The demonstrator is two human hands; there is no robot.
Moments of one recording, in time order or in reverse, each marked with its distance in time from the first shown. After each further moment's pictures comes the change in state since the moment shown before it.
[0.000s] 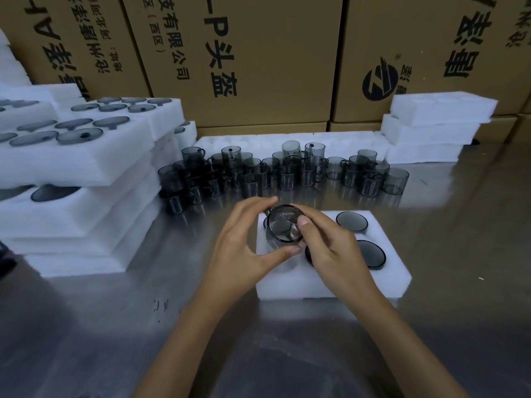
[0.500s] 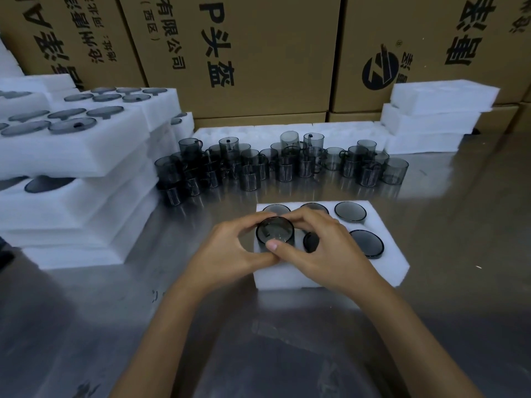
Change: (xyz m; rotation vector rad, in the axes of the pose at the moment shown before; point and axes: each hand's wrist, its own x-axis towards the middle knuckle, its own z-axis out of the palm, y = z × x) left_hand -0.002 -0.019 -0.016 -0.065 -0.286 -0.202; right_hand -0.003 -0.001 -0.006 -0.237 -0.166 -0.017
